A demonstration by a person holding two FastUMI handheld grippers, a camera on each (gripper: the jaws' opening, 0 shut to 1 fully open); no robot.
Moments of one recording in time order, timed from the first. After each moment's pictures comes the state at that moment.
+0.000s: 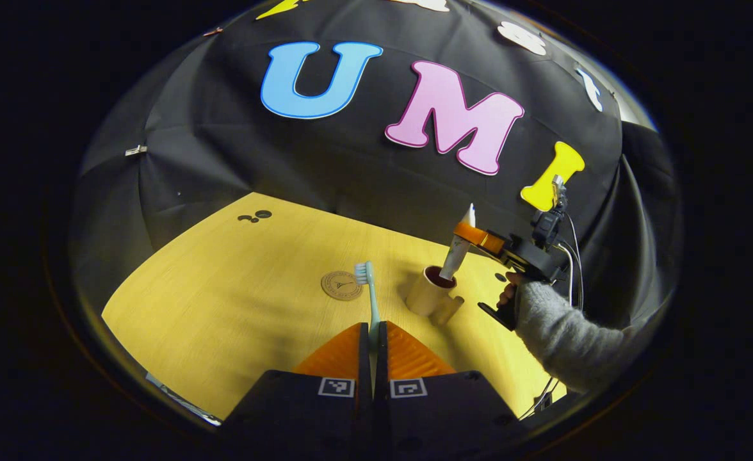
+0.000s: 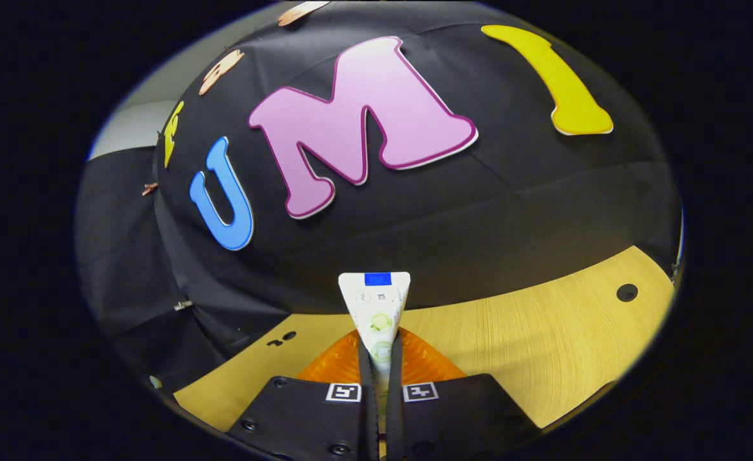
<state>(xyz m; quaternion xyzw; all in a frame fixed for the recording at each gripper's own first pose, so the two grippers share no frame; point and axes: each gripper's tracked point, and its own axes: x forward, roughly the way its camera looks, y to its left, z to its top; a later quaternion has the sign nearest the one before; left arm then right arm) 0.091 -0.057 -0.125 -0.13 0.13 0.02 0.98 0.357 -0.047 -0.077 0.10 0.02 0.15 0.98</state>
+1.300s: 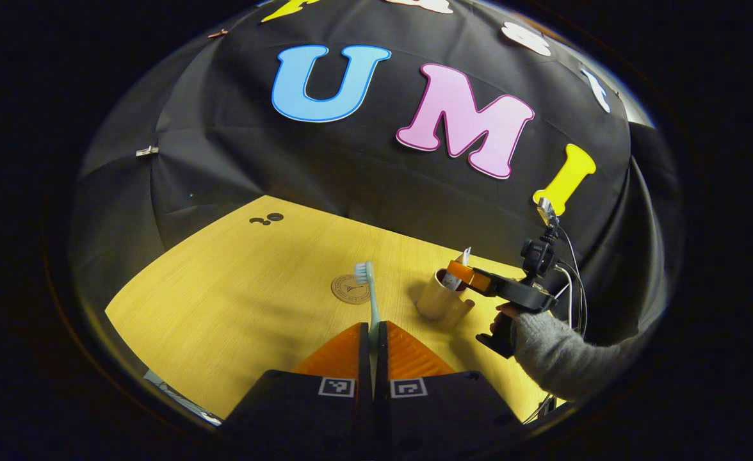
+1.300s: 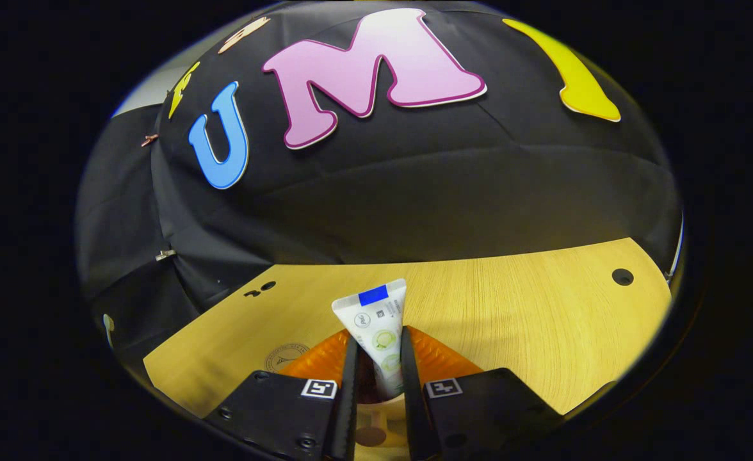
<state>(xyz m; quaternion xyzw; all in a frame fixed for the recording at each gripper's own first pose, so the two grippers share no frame) 0.101 -0.053 -0.117 -0.14 0.11 0.04 0.98 0.344 -0.046 -0.143 0.05 0.08 0.13 0.99</state>
